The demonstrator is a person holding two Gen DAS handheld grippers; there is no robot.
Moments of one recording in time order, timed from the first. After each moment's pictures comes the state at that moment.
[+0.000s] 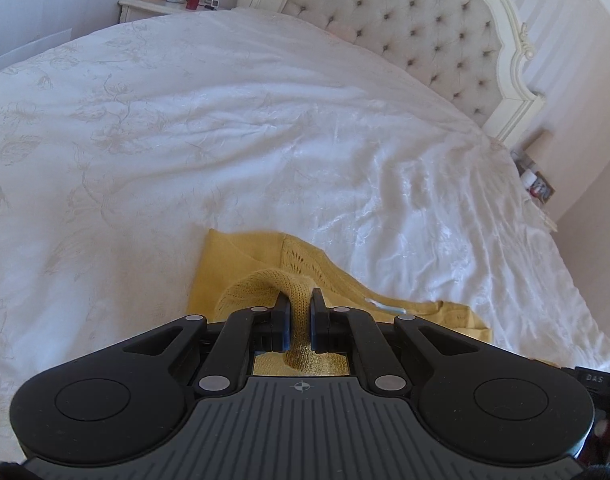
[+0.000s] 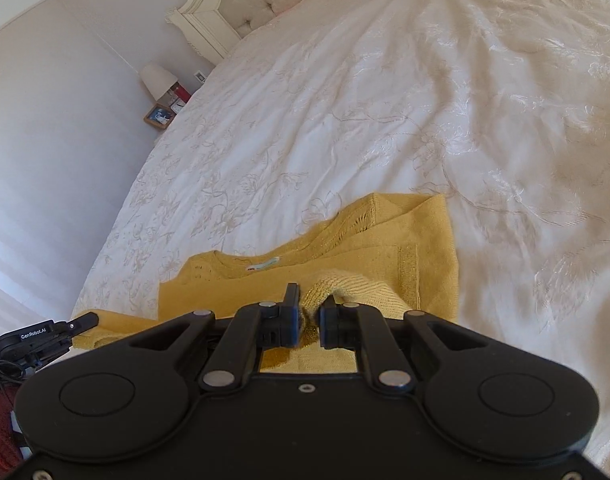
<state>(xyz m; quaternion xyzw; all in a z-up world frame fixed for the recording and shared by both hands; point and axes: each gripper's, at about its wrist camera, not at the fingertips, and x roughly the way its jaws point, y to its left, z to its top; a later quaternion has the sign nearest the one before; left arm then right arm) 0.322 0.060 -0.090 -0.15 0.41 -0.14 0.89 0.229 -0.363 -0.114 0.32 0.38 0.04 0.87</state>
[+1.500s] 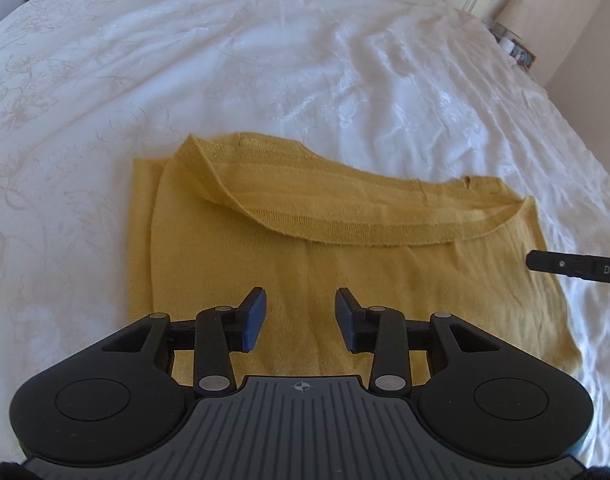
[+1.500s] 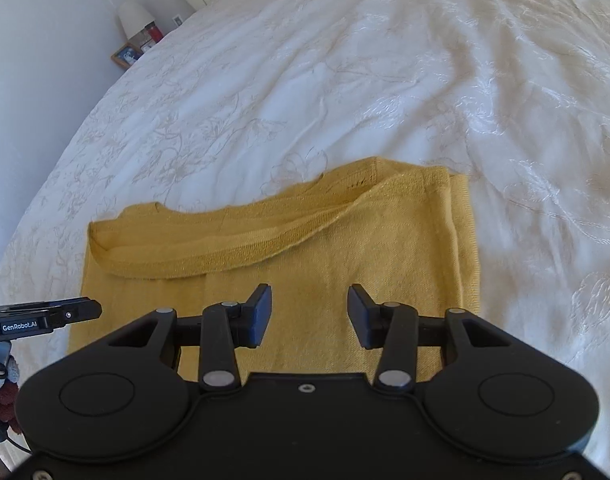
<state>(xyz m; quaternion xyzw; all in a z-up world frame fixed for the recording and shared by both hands) 0.351 0.012 -0.166 0.00 0.50 -0.22 0.84 0.278 -0.318 -0.153 0.20 0.45 0.02 0.87</state>
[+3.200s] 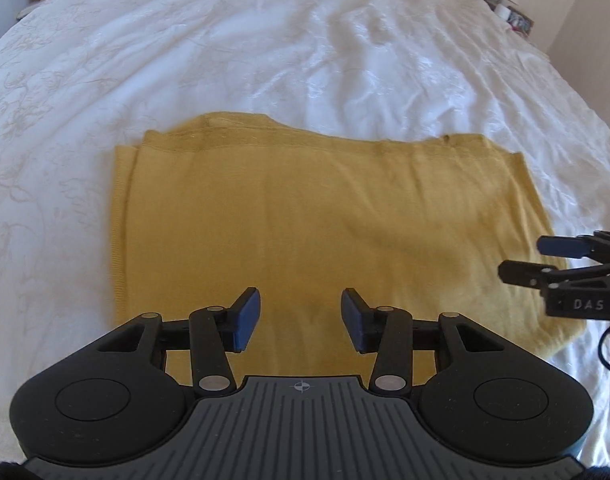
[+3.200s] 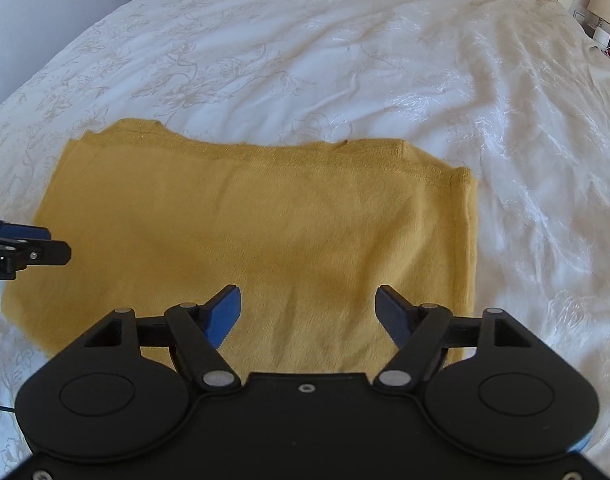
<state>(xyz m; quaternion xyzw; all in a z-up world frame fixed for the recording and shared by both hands) 0.313 -0.022 -0.160 0.05 0.51 -0.22 0.83 0.251 -0.257 -0.152 0.05 0.49 0.00 0.87</state>
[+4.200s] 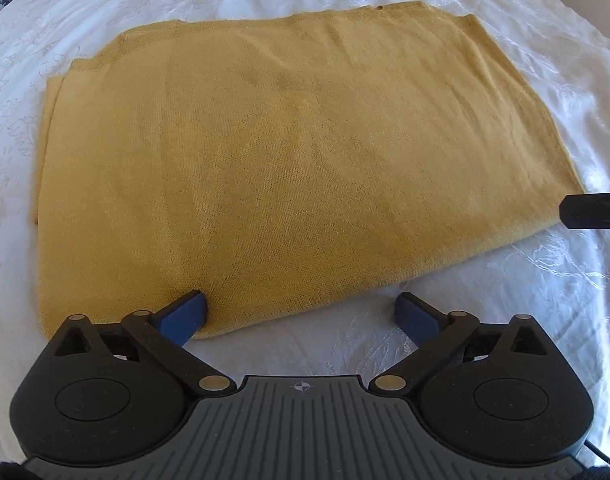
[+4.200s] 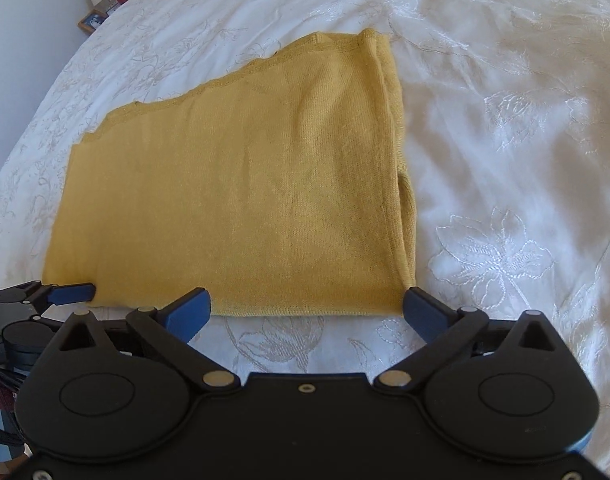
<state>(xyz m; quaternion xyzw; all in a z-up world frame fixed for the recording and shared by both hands) 0.240 -0.061 -0.211 0.15 0.54 -0.22 0.80 0.160 -0.302 -0.173 0.21 0.51 -0.03 0.83</state>
